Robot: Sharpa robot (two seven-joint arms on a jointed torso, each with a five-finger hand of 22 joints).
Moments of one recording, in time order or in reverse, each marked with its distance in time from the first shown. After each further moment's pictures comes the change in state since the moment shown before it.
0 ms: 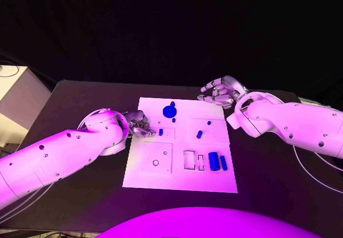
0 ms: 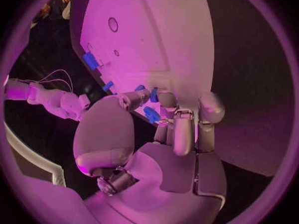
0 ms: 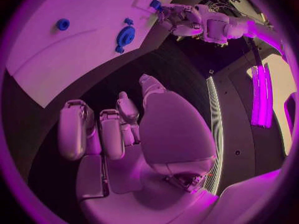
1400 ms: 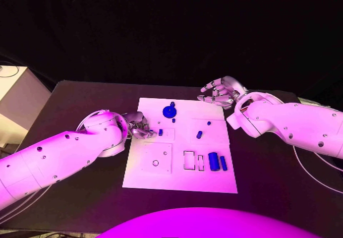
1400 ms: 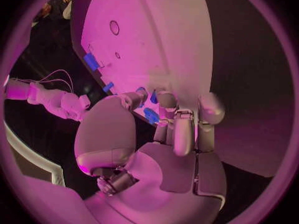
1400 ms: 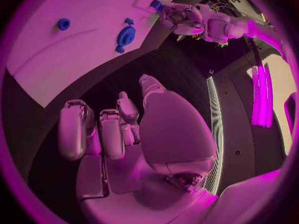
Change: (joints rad) left arm -0.004 -0.013 -0.002 0.018 0.007 -0.002 -0.009; left_hand -0.009 0.009 -0.140 0.070 0.000 0.013 0.001 0.010 -0.024 0.011 -0.004 0.009 0.010 0.000 0.000 0.008 0.000 0.000 0.010 -0.002 0.004 0.013; right arm 0.000 0.000 0.000 -0.002 0.000 0.001 0.000; right_hand 0.000 0.000 0.003 0.003 0.000 0.000 0.000 0.000 0.001 0.000 0.000 0.000 0.000 0.000 0.000 0.000 0.000 0.000 0.000 0.000 0.000 -0.001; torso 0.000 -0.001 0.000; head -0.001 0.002
